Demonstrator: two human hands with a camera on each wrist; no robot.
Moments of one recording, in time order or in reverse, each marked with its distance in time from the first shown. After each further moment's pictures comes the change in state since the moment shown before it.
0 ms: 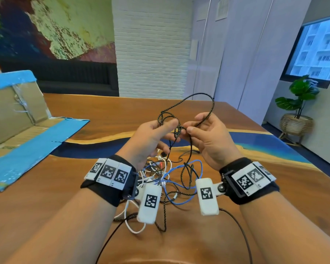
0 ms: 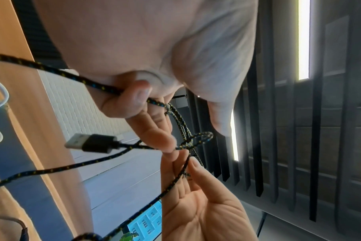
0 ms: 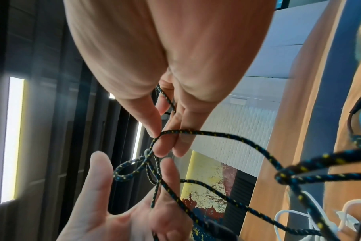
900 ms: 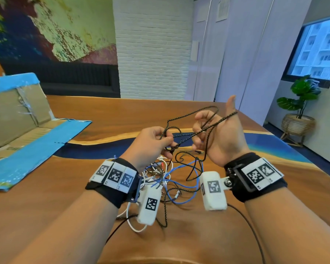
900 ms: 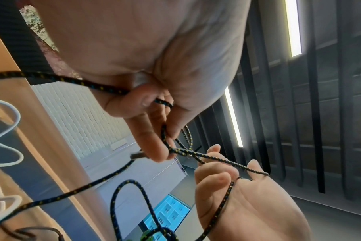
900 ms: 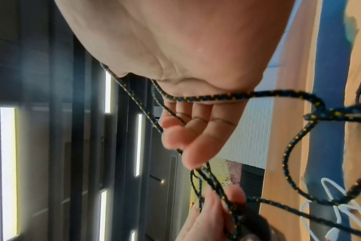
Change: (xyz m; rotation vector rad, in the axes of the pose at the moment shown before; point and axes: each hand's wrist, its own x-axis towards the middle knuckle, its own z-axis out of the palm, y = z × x) left_hand -0.010 -0.004 0.006 0.175 0.055 0.016; right_hand -0.003 -0.030 -0.001 0.162 -0.055 0.239
